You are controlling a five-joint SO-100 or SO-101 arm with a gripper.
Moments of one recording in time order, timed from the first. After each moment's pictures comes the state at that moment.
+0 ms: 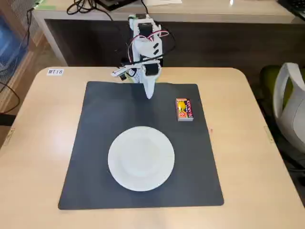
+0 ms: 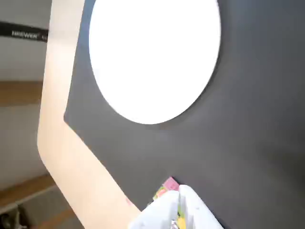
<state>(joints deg) -10.6 146.6 128.6 71.8 -15.7</state>
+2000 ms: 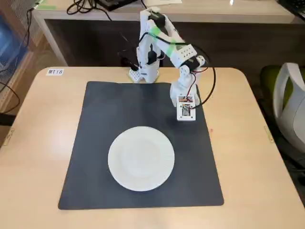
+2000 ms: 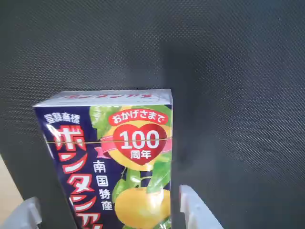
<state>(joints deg) -38.6 90.3 108.3 71.4 -48.4</state>
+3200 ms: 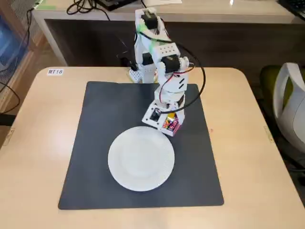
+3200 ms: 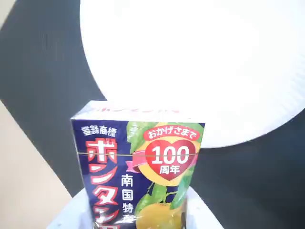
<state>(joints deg) -13.0 90.8 88.8 71.6 -33.0</state>
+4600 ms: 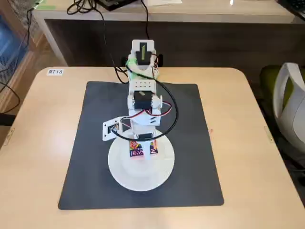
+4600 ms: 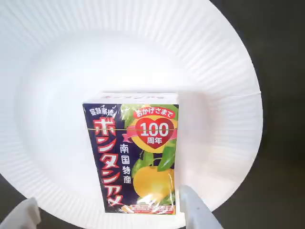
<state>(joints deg) 0.9 51.5 39.7 96.7 -5.2</state>
